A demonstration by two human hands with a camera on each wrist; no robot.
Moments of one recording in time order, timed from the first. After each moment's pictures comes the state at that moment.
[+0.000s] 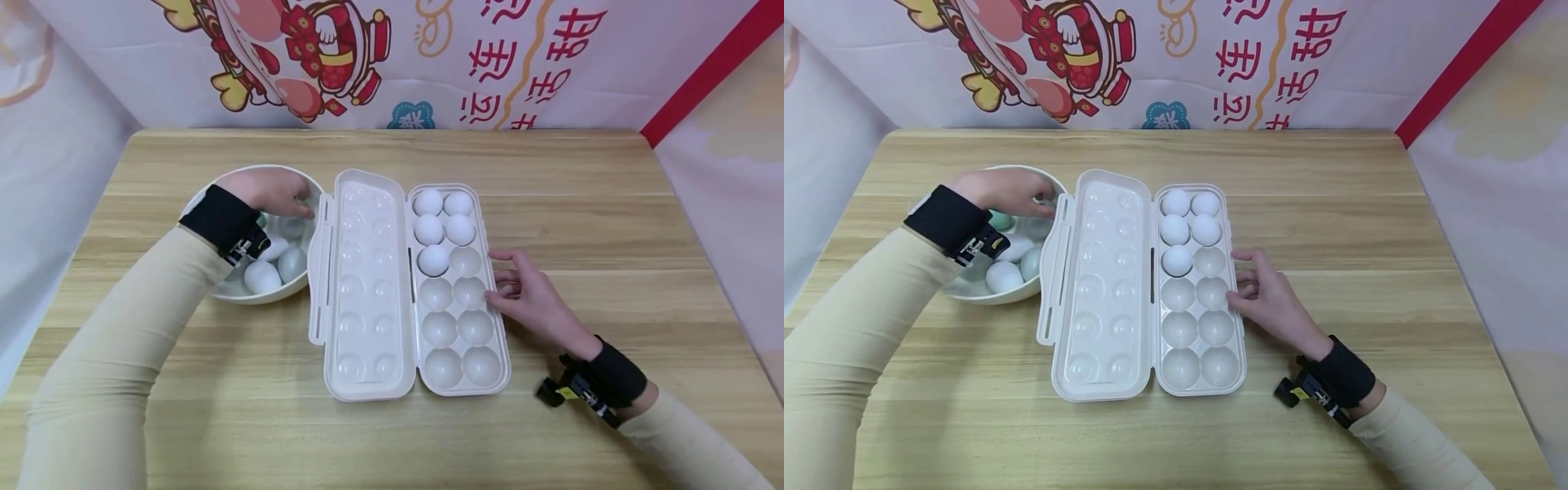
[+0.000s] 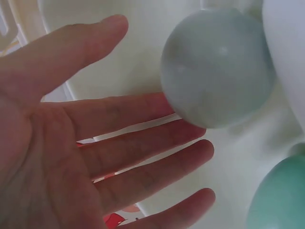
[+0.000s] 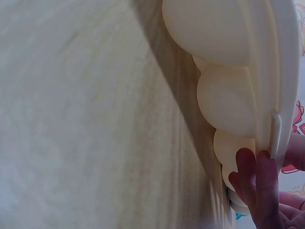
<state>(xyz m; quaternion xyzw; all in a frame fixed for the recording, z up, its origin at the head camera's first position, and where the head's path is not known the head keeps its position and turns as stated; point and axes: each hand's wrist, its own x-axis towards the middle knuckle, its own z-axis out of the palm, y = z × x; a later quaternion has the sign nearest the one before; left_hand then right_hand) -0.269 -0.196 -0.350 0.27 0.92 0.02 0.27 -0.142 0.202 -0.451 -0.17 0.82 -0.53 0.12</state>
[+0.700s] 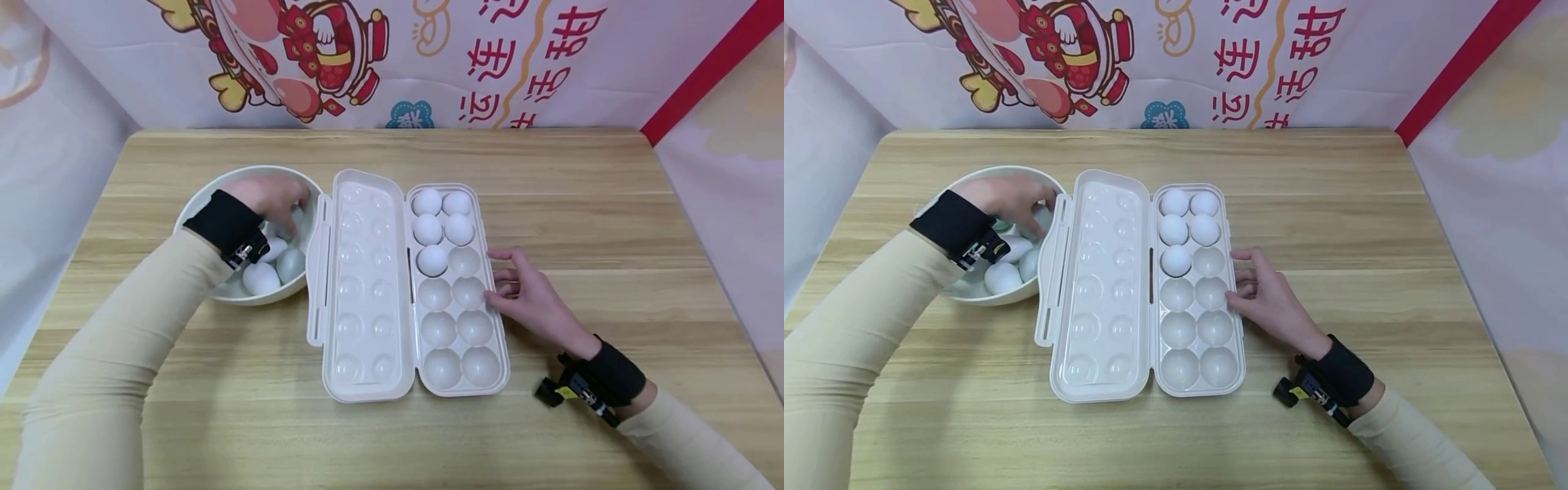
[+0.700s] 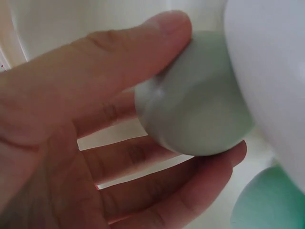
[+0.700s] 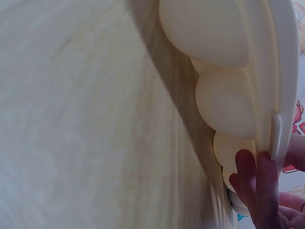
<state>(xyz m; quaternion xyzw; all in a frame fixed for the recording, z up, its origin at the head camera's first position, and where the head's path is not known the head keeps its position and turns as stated) -0.265 -0.196 -0.357 0.24 0.93 0.02 0.29 -0.144 0.202 -0.452 -0.16 0.82 -0.53 0.12</state>
